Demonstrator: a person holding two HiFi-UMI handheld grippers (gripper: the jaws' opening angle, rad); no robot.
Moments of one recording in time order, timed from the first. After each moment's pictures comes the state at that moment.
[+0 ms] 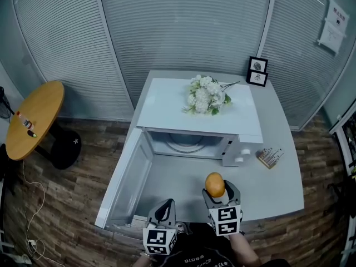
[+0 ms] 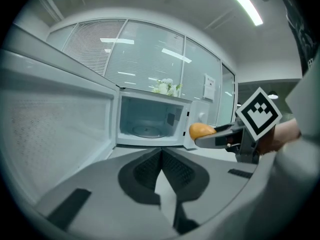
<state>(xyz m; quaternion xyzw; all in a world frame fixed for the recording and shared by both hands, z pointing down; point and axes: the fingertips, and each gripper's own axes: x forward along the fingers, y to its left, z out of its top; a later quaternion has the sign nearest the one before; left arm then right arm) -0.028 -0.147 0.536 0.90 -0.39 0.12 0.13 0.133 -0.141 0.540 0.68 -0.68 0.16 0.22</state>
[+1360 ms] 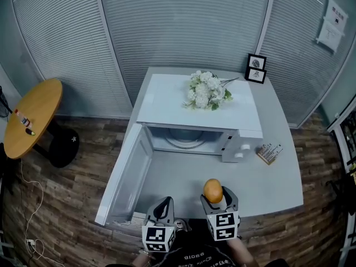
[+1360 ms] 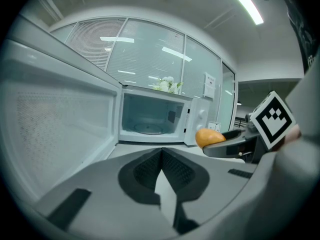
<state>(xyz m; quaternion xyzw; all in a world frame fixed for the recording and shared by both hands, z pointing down) -0.037 -0.144 0.544 0.90 -0.39 0.12 0.13 0.114 -0.109 0.560 0.68 -0.68 0.18 0.22</state>
